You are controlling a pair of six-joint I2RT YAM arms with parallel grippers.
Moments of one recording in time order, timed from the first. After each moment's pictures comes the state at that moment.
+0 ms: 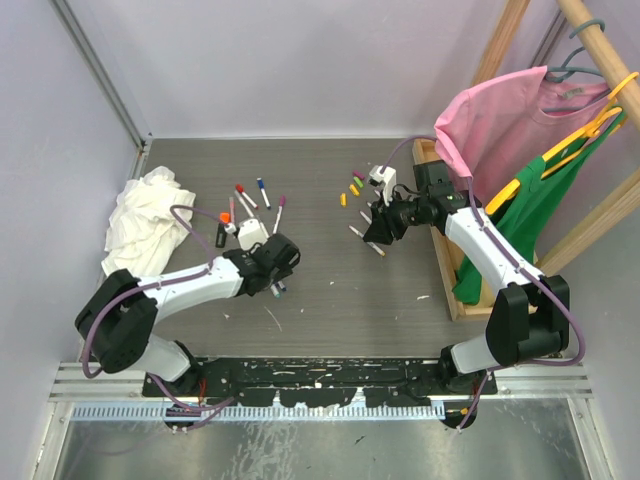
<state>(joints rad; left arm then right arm) -0.81 1.46 0.83 -0.45 -0.56 -1.14 0.23 1.44 1.14 -0.62 -0.77 -0.44</state>
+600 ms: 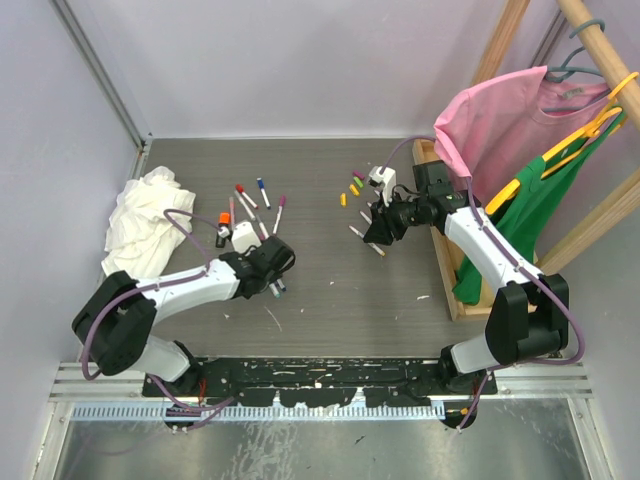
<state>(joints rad) -0.79 1.44 0.78 -0.44 -0.60 -1.16 0.23 1.45 1.14 -0.62 -0.77 -0.45</state>
